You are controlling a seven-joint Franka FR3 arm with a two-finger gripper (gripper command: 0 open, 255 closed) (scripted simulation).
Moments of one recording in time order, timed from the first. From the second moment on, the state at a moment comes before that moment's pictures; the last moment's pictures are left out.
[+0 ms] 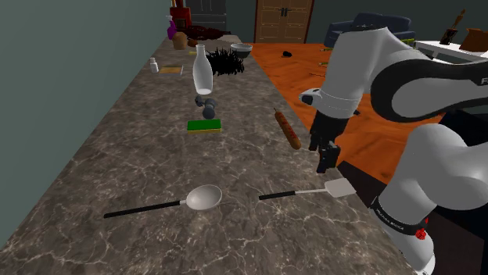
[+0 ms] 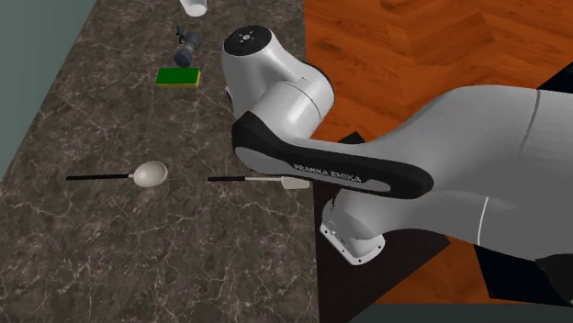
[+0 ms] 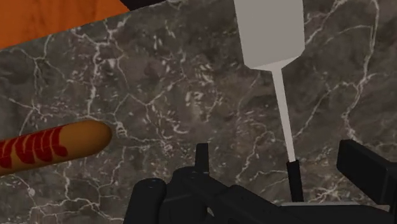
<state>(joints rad) 0.41 -0.93 0.18 -2.87 0.16 1.94 -0.36</state>
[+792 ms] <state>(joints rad) 0.56 -0.83 0.25 -3.03 0.26 2.26 -0.45</state>
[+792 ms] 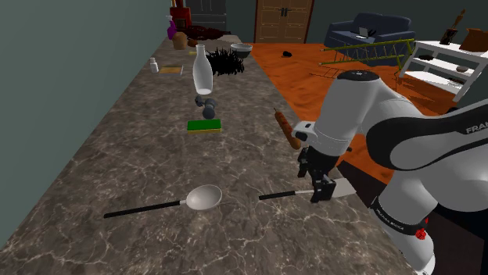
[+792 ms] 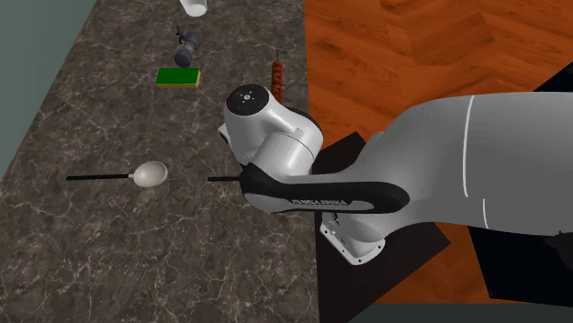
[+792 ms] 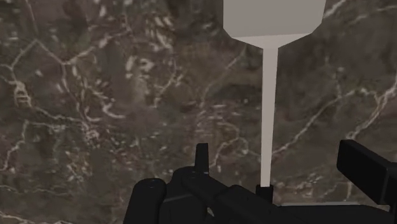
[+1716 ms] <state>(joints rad) 0.56 -0.83 0.25 -3.04 0.26 2.27 -0.45</state>
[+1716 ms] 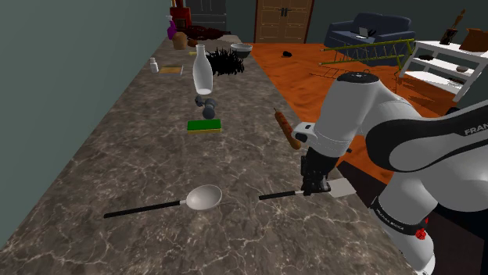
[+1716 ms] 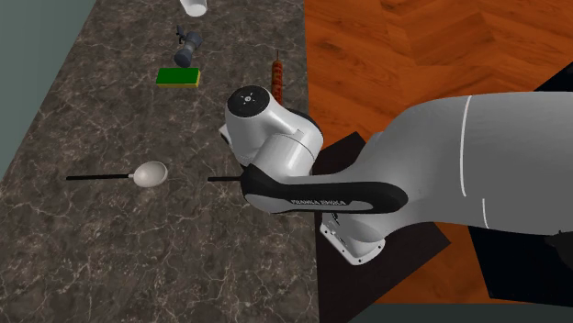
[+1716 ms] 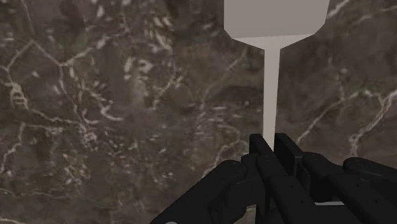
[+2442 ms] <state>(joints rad) 0.55 -0.90 0.23 -2.97 0.24 2.14 -0.44</state>
